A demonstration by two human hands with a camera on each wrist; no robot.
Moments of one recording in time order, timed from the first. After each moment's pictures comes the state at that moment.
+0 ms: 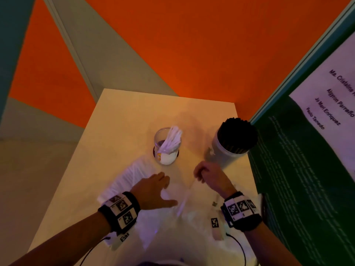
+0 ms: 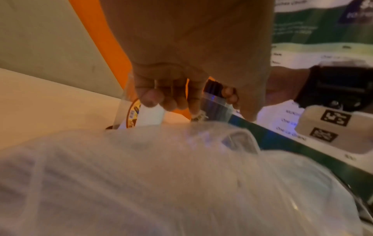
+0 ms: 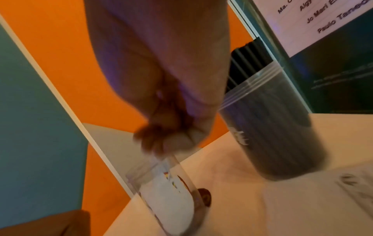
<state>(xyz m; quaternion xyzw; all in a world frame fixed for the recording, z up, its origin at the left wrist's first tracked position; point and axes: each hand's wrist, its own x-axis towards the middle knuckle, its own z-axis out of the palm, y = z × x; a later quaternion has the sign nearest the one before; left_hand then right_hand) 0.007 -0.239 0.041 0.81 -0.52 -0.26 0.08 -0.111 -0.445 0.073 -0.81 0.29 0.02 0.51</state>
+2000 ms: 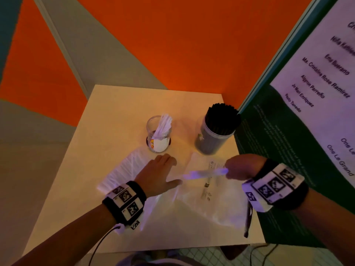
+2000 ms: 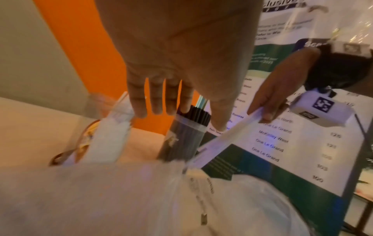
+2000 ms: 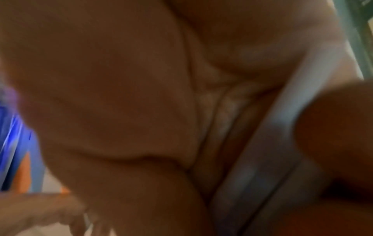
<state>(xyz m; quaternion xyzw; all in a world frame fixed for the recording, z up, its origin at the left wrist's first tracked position) -0.041 -0.244 0.081 0.79 -0.57 -0.14 0.17 -0.182 -0.443 0.202 -0.88 0.17 0.44 -0.03</state>
